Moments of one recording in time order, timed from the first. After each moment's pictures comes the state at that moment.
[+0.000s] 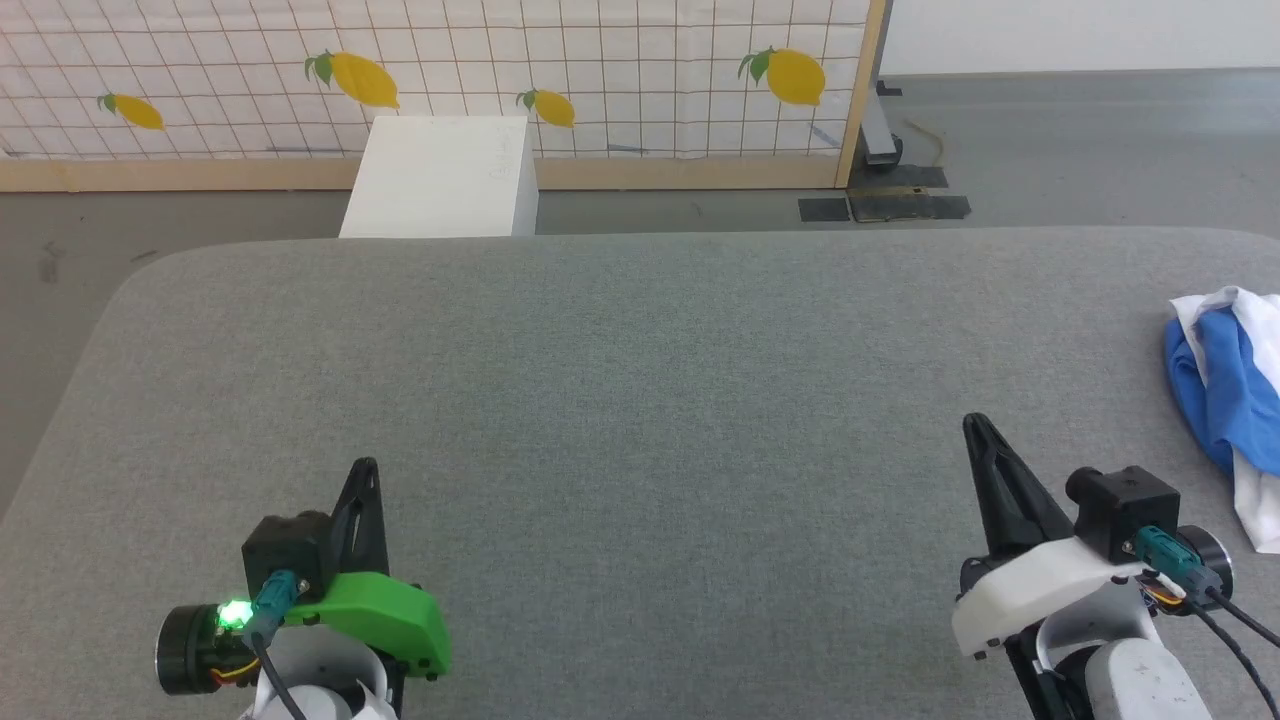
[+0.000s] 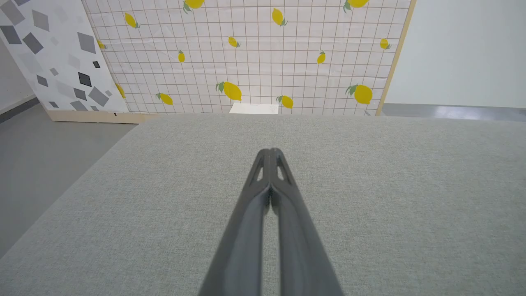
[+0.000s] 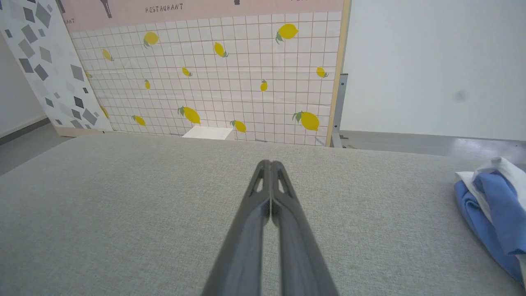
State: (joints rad) left arm -0.03 0.06 -0.01 0.08 -0.07 0.04 -0.06; right arm -0.08 -0.05 0.02 0.13 0.10 0.13 -0.07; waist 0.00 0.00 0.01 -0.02
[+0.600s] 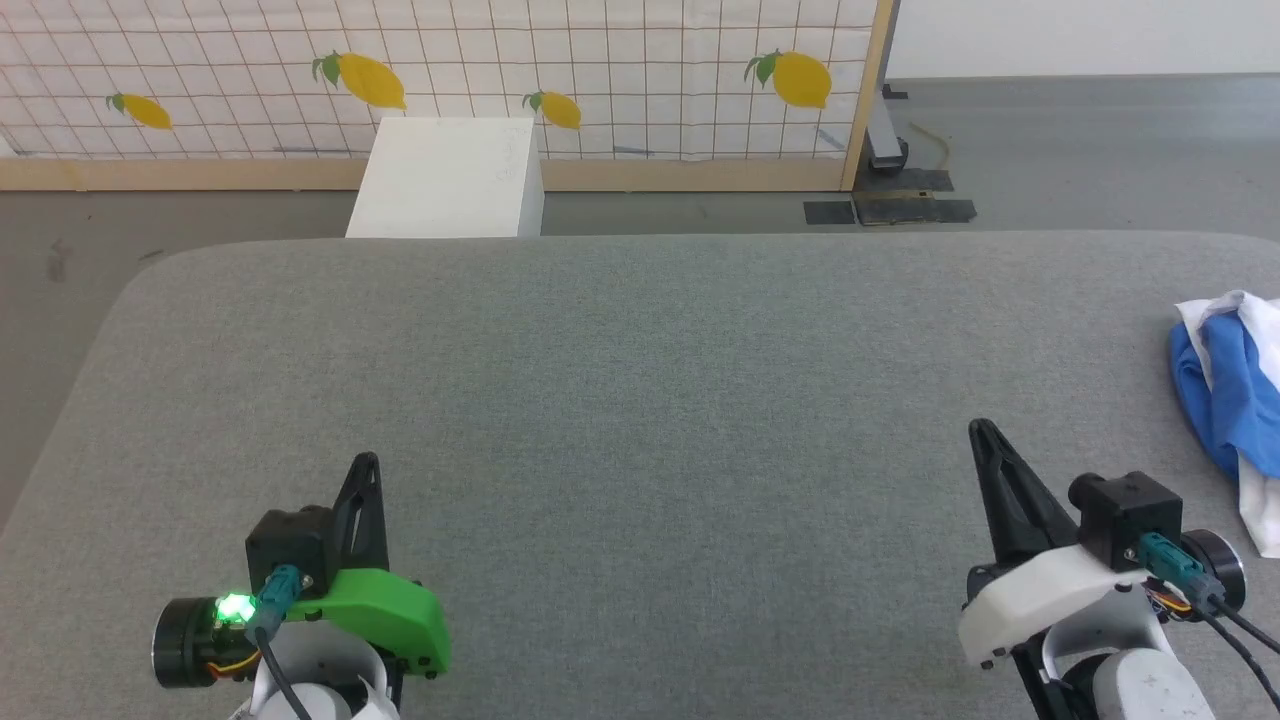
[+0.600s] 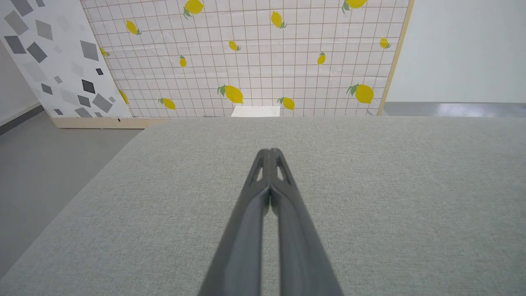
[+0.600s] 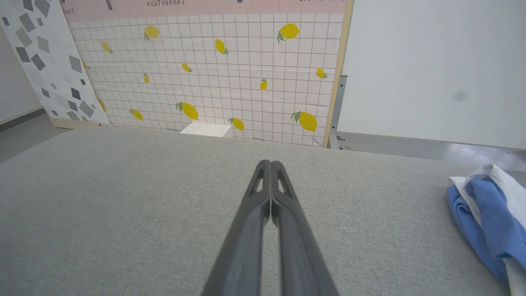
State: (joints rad) left arm -0.02 0.06 -0.01 0.04 -0.04 0.03 -0.04; right arm -0.05 -0.05 0.01 0.08 0.06 0.13 -0.04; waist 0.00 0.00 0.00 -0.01
